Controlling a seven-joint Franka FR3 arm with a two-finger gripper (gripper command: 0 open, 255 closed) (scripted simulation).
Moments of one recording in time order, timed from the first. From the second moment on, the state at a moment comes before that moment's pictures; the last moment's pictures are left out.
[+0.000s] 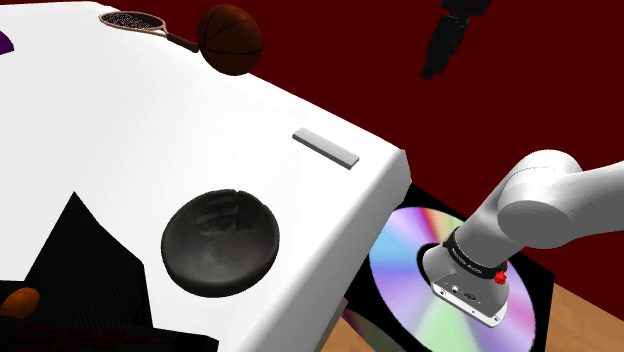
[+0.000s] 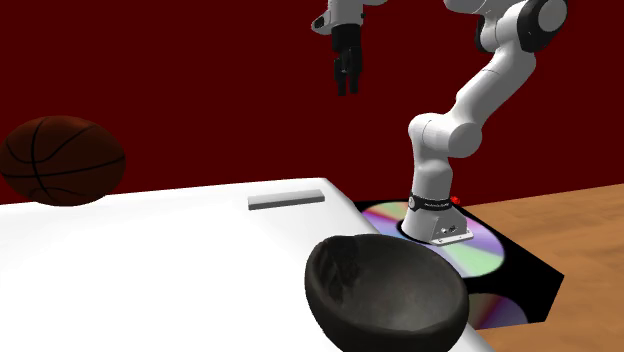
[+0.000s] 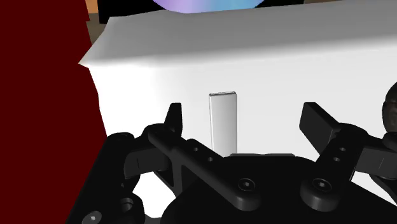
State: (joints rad) arm -0.01 -0.79 -0.07 -2.31 0.05 1.47 -0.13
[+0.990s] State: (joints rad) arm 0.02 -0.50 0.02 -2.45 0.05 1.92 -0.09
